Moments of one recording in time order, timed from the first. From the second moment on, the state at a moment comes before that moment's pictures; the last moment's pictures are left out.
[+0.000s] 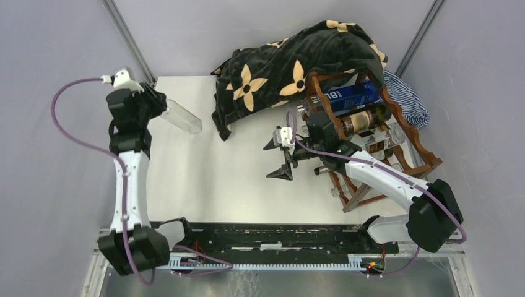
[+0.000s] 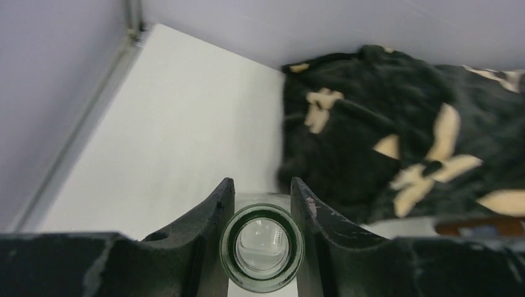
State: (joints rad) left arm 0.24 1.20 1.18 -0.24 0.09 -0.27; right arm 0.68 1.33 0.92 -0.02 -0.88 -0.51
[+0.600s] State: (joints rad) left arm 0.13 0.68 0.66 -0.18 0.61 -0.78; right arm 0.68 1.34 0.92 -0.03 -0.98 -0.50
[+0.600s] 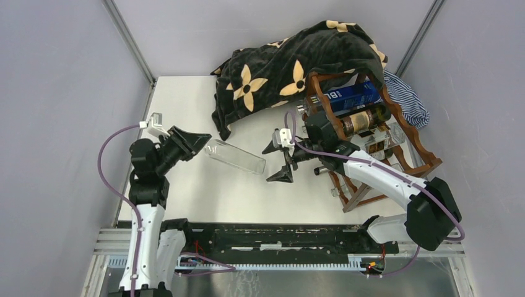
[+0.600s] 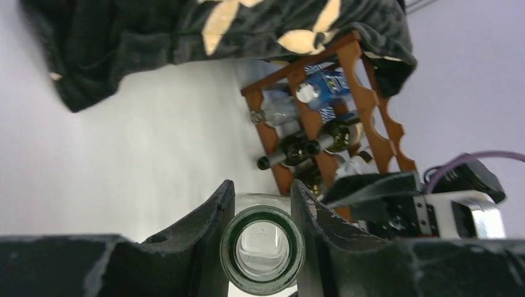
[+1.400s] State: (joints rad) left arm -0.34 0.70 0.57 -0.08 0.20 -0.94; right arm 0.75 1.42 0.92 0.01 -0.78 -0.41
